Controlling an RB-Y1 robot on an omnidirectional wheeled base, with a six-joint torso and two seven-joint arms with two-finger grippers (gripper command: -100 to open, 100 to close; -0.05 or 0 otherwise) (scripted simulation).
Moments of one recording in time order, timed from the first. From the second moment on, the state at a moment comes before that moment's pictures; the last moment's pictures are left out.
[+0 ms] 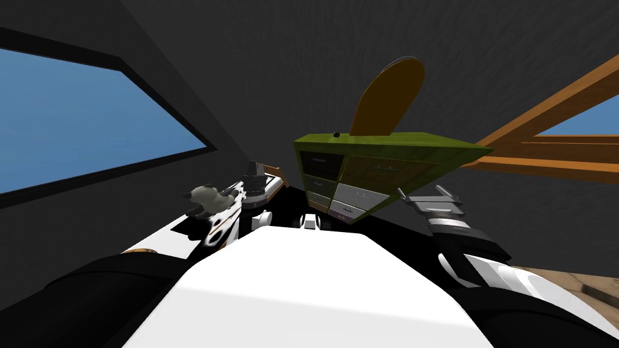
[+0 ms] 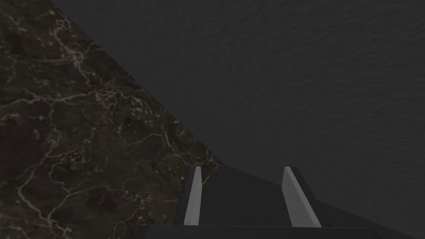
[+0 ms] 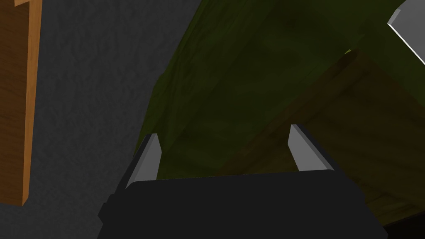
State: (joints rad) left arm 0.53 0.02 -0.01 -2.35 -0.09 -0.56 -0.04; right arm 0.76 -0.50 -0.66 -2.17 0.75 -0.15 0.67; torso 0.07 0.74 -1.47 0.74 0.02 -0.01
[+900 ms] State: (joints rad) left arm 0.53 0.02 -0.01 -2.35 -0.09 -0.56 -0.04; right arm 0.76 -0.53 -0.67 -2.16 0.75 -0.14 0.67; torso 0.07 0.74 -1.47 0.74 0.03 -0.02
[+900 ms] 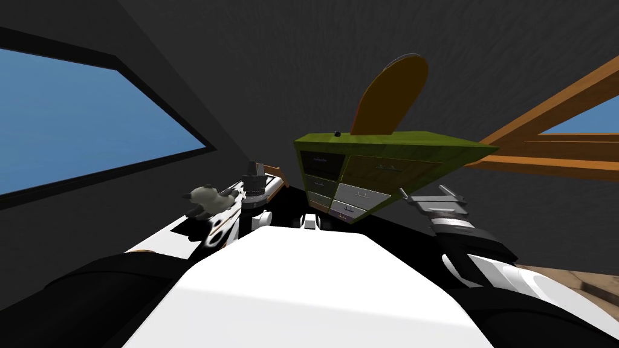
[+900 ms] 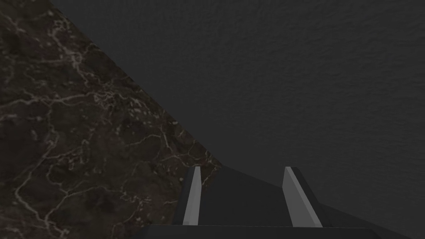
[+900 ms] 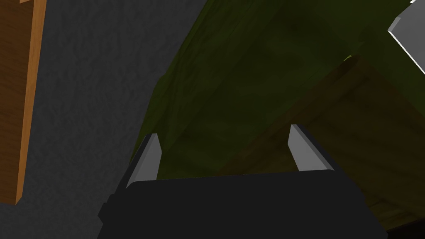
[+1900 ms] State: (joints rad) left arm 0.53 0.02 -0.01 -2.35 -0.09 -0.56 -0.04; right arm 0.81 -0.53 -0.69 -2.19 0.75 -0.11 0.65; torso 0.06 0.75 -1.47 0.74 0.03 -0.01
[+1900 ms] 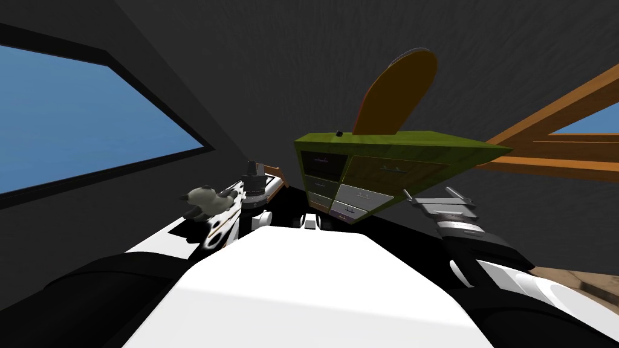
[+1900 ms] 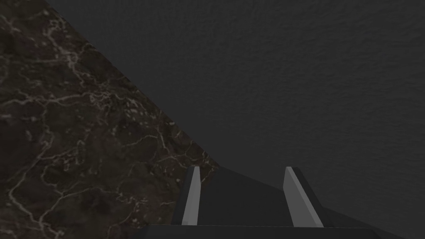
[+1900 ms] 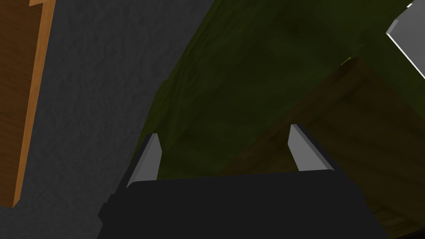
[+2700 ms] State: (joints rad) left arm 0.53 0.02 -0.01 -2.35 -0.09 -0.56 -0.04; right arm 0.81 -0.52 -0.69 -2.18 0.75 -0.12 0.65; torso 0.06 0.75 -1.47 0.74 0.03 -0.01
